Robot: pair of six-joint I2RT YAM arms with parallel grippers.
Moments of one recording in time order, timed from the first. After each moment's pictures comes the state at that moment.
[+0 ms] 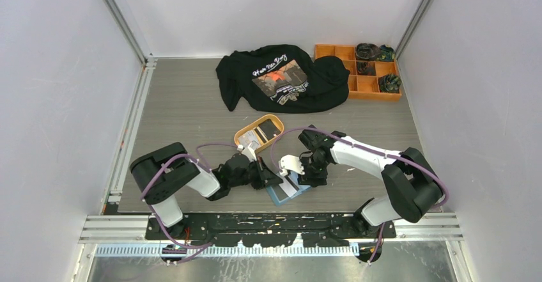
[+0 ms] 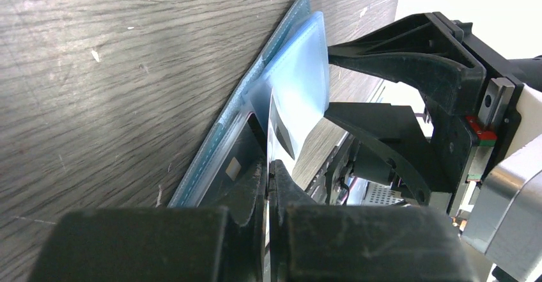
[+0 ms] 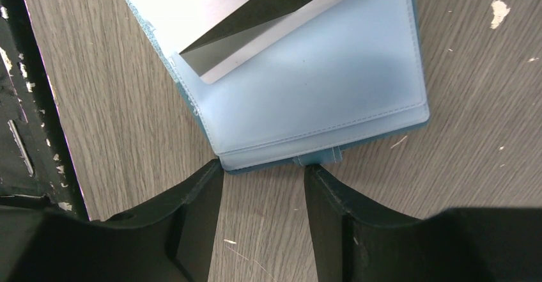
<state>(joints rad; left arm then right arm) -0.94 1.71 0.36 0.91 0.20 -1.24 0.66 1.44 0.76 -0.72 -0.31 -1.02</state>
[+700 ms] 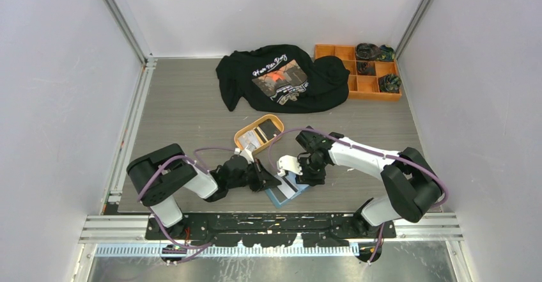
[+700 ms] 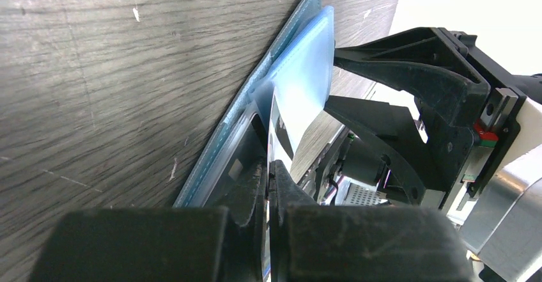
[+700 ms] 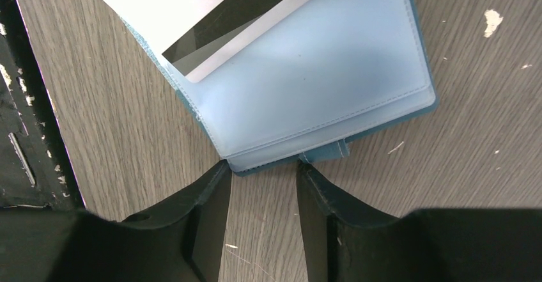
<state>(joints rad) -0.94 1.69 0.33 0.88 0.20 -1.34 0.69 1.45 0.76 -0.70 -0.29 -0.97</state>
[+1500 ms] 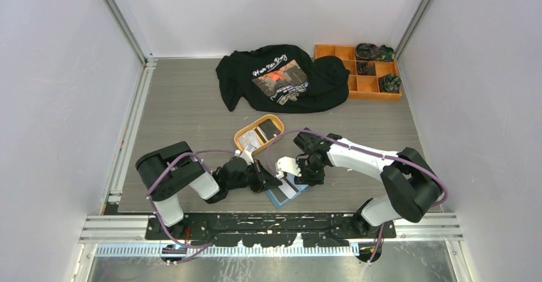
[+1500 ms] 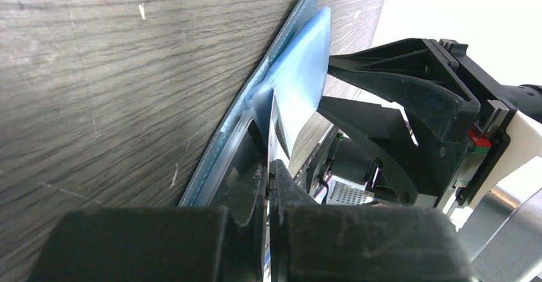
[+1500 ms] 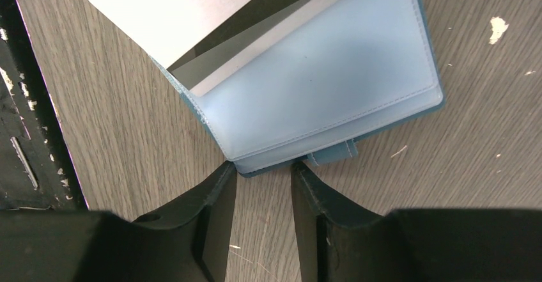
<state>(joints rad) -0.94 1.76 0.31 1.00 0.21 -1.39 0.72 1.45 0.76 -0.70 -0.26 -0.95</state>
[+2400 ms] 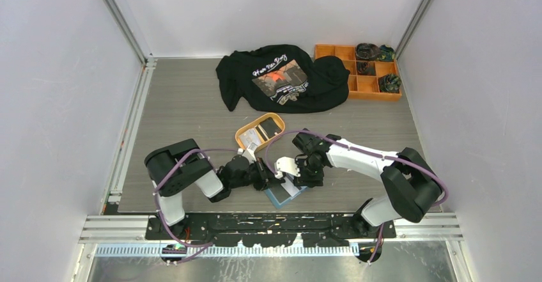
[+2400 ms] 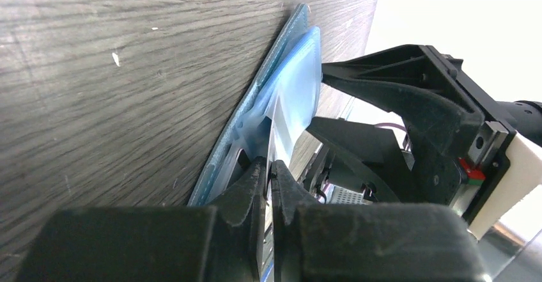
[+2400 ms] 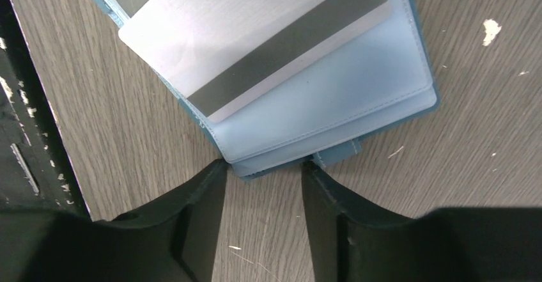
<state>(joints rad) -0.94 1.84 0.35 1.08 0.21 -1.39 0.74 1.45 0.76 -0.70 -0.24 -0.93</state>
